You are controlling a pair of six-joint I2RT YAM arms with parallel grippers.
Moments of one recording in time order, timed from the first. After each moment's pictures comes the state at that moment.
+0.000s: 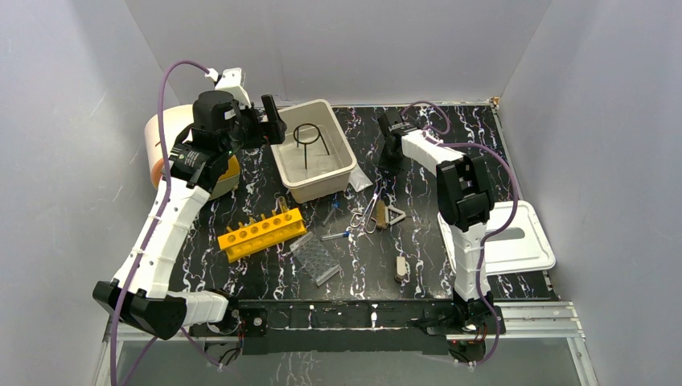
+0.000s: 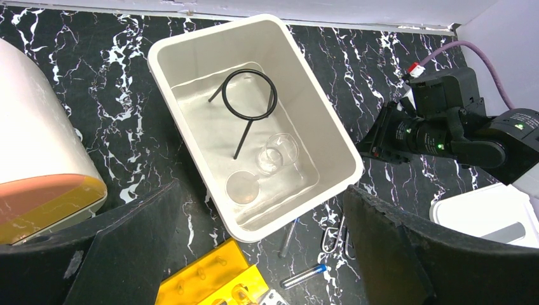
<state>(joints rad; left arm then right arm) -0.35 1.27 1.54 -0.66 -0.07 -0.31 0.41 2.17 1.70 -0.70 0.13 0.69</state>
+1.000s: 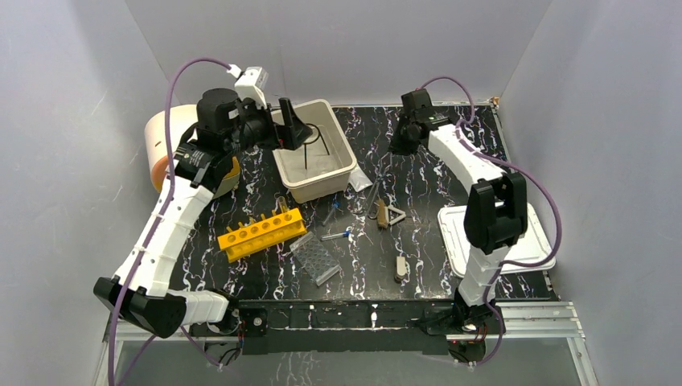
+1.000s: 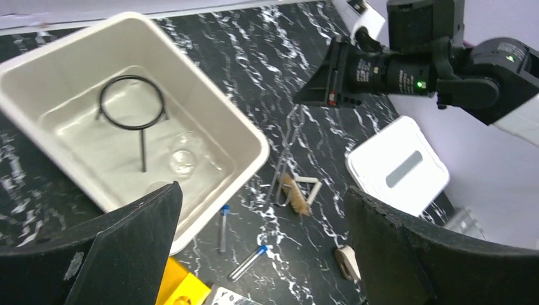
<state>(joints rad) -0.37 1.28 1.54 -0.59 0.23 -0.32 0.36 1.90 1.66 -0.68 0.01 0.65</state>
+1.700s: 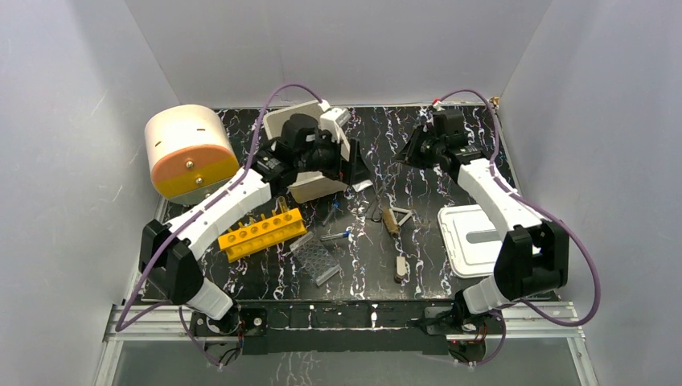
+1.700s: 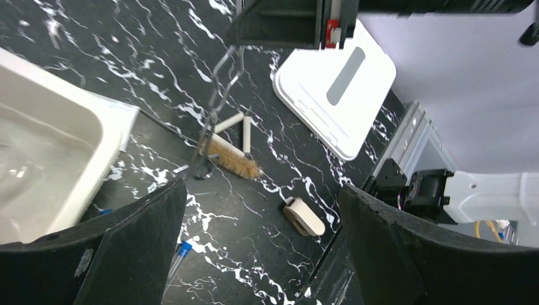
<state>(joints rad) -0.65 1.52 1.39 -0.33 0.40 -0.36 0.29 1.50 1.24 -0.44 -0.24 0.56</state>
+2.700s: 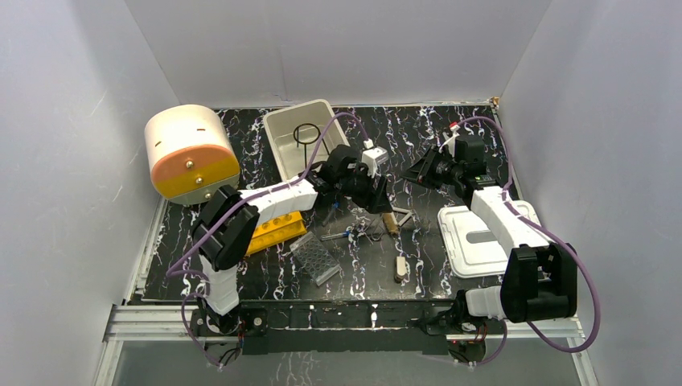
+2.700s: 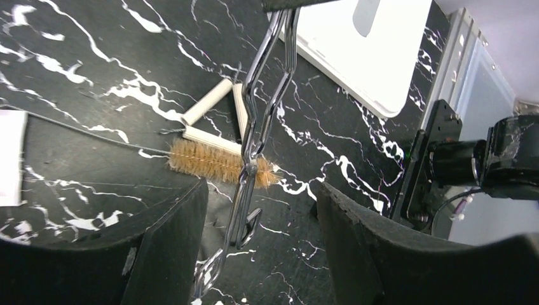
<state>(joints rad) -0.78 1.86 1.28 0.00 0.49 -0.26 0.15 1.32 0.90 -0.20 -0.51 0.63</state>
